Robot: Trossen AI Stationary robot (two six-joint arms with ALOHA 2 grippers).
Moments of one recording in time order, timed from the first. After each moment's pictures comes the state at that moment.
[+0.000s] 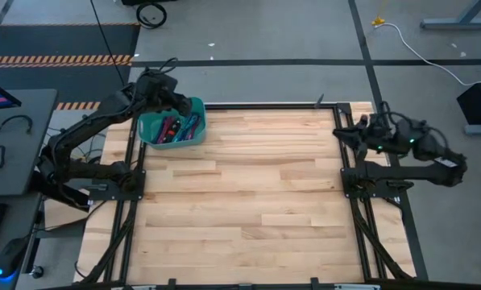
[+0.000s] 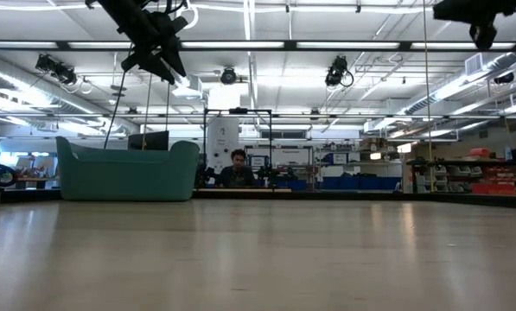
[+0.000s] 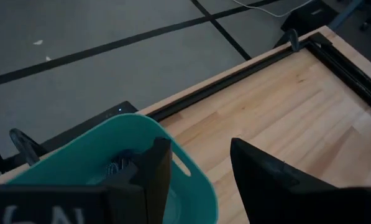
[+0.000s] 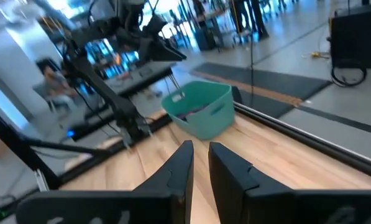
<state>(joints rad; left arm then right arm) 0.71 1.16 1.17 -0.63 -0.08 -0.30 -0.12 0.21 0.73 -0.63 0.22 0.42</state>
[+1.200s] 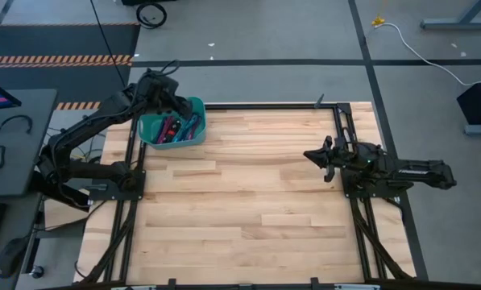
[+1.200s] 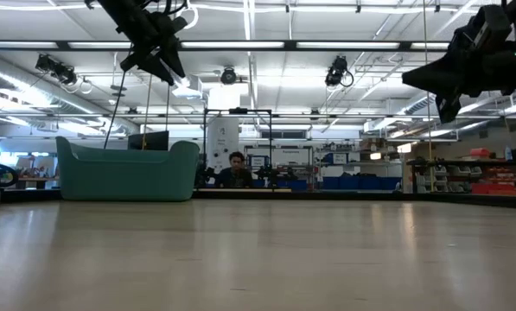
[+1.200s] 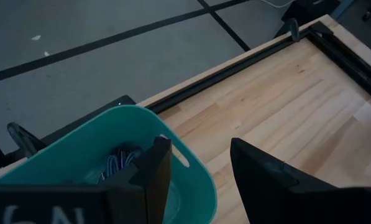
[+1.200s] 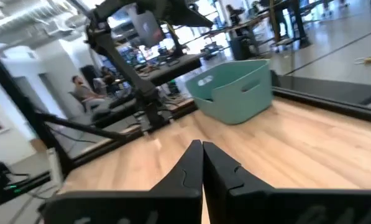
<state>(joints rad) 0.70 1.16 1.17 -0.66 -0.09 -0.30 -0.12 0.10 0.06 0.06 0.10 0.39</state>
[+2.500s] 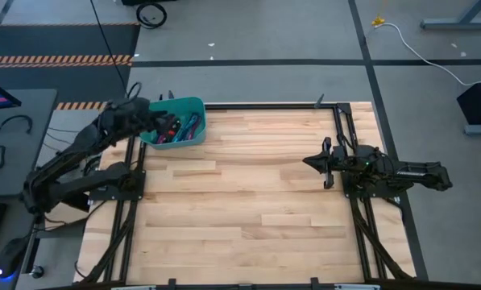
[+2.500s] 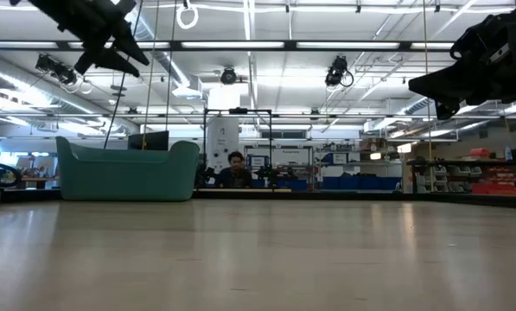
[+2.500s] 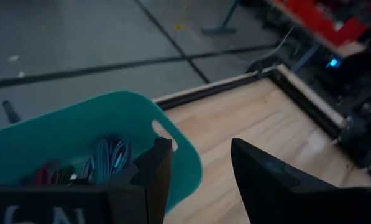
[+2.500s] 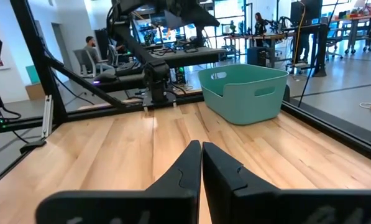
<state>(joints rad) 0.70 0.67 0.79 -0.54 -0.06 -0.42 -0.12 0.01 0.01 0.01 0.01 0.11</state>
